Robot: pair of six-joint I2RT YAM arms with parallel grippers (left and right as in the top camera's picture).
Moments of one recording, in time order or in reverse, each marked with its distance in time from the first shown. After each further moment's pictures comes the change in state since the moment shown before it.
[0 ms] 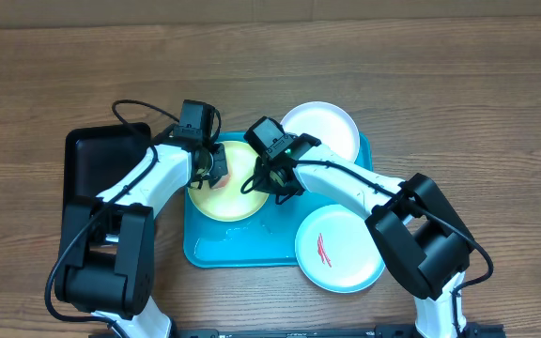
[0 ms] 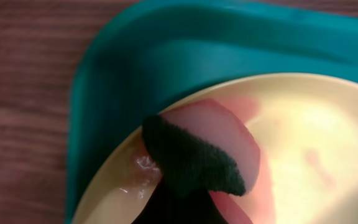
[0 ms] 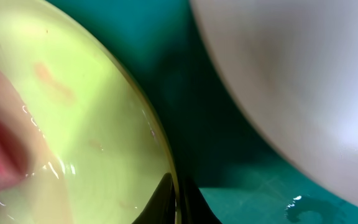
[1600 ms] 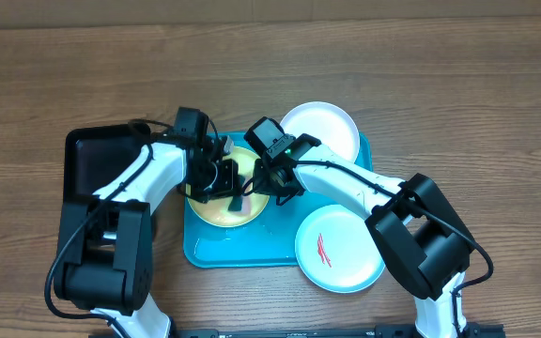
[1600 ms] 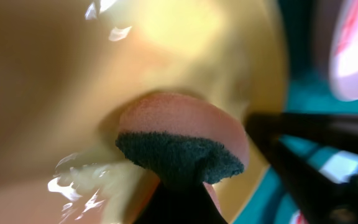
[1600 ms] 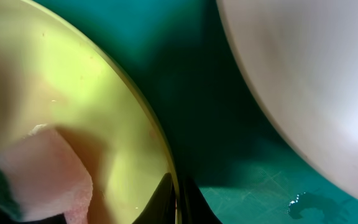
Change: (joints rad) left arm 0.033 0.014 0.026 -0.153 0.557 0.157; right arm 0.000 0.000 0.000 -0.005 -0.039 -0.051
